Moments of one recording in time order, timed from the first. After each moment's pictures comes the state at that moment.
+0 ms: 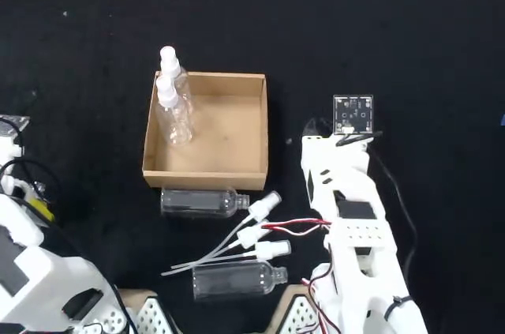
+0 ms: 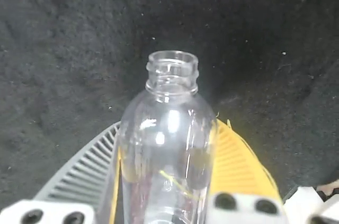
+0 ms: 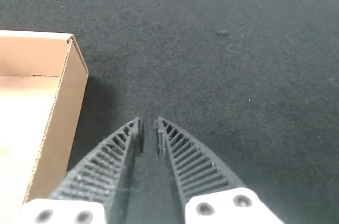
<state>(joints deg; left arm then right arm) -55.6 -0.9 24.7 73.3 -59.8 1.2 -47.3 82.9 4.7 1.5</state>
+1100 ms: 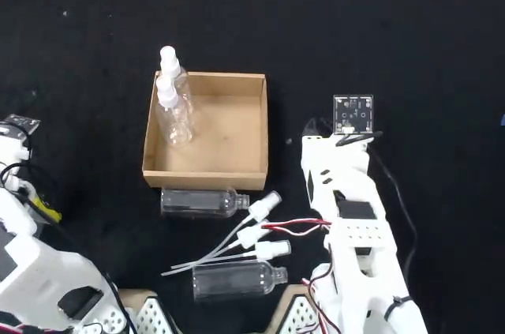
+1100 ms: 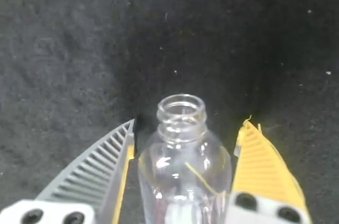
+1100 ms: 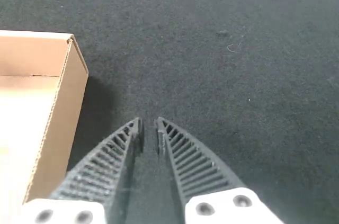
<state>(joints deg) -54.8 5.2 25.5 62.0 -66.1 1.2 -47.3 82.9 4.7 1.5</state>
